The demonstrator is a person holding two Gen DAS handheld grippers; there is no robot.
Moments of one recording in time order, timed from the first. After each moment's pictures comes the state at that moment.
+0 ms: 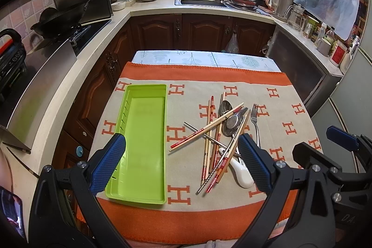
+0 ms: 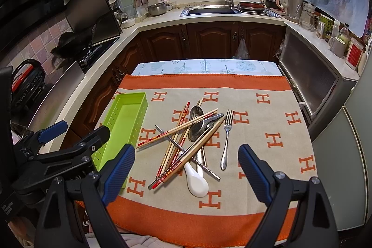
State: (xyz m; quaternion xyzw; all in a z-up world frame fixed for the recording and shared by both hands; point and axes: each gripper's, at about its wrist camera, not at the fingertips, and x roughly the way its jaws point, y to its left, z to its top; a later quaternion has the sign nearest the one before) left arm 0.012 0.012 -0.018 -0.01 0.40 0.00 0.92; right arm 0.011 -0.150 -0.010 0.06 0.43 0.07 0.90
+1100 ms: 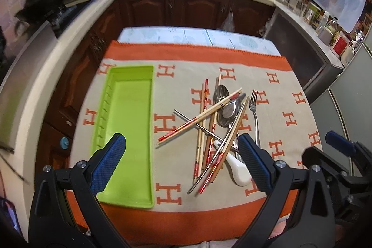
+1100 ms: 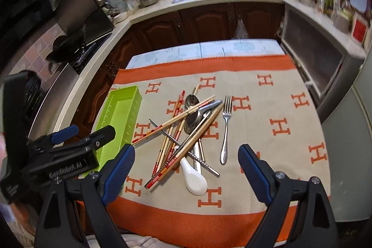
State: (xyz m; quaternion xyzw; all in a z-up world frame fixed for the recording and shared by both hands) left arm 0.074 -0.001 -0.053 -0.03 0.48 -0.03 0.88; right arm 0.044 -0.185 -0.040 0.12 0.47 0.08 0.87
